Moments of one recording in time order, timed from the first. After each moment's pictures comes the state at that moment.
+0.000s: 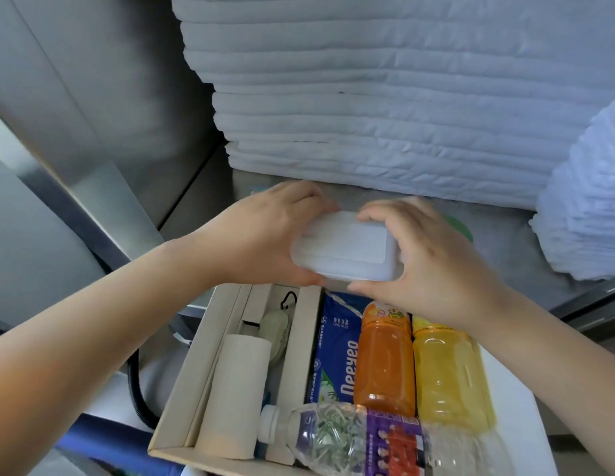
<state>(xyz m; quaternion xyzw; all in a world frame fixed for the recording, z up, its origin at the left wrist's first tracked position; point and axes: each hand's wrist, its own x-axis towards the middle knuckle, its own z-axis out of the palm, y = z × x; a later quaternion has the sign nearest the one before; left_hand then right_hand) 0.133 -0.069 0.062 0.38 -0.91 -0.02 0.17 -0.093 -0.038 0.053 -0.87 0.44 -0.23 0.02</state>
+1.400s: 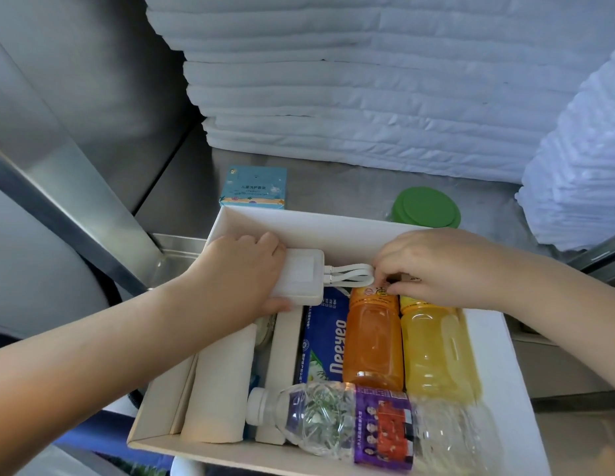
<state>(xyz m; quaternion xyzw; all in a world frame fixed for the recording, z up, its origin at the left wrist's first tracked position) 0.132 -0.034 0.008 0.43 -0.89 0.11 -0.07 -0.134 -0.048 0.038 -0.92 0.36 0.09 0.09</state>
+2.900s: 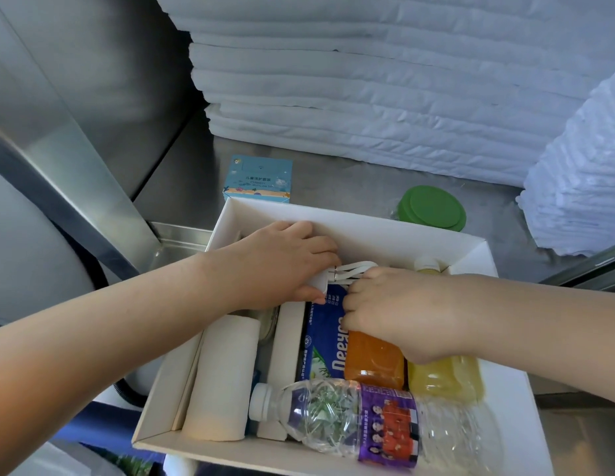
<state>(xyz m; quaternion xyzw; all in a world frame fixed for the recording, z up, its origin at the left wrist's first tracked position) 0.116 -0.059 -0.004 0.30 -0.95 0.03 -0.03 -0.072 -0.026 0.021 -0.92 0.19 0.35 -0.02</state>
